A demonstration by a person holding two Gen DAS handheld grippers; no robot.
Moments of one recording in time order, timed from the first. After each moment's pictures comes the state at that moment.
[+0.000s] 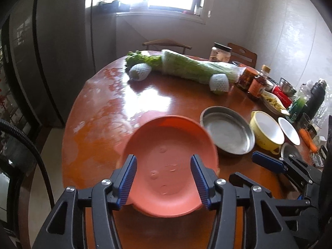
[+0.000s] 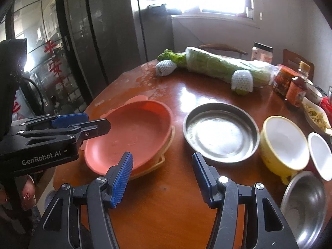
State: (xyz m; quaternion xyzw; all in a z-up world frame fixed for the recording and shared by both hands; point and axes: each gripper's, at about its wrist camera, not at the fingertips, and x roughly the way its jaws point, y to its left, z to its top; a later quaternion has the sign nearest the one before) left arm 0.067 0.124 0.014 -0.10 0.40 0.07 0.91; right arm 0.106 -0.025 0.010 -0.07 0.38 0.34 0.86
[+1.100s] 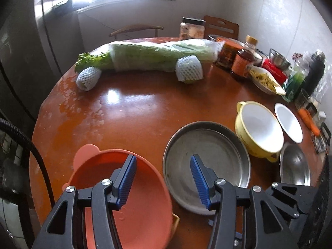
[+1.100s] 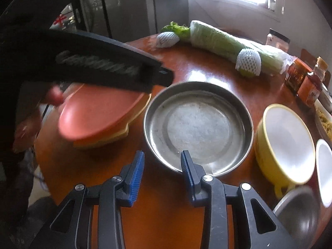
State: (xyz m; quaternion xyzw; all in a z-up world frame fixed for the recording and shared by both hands) left arm 0.170 0.058 0.004 -0.02 0.47 0.00 0.88; right arm 0.138 -0.051 -0.030 -0.15 0.43 0.38 0.80
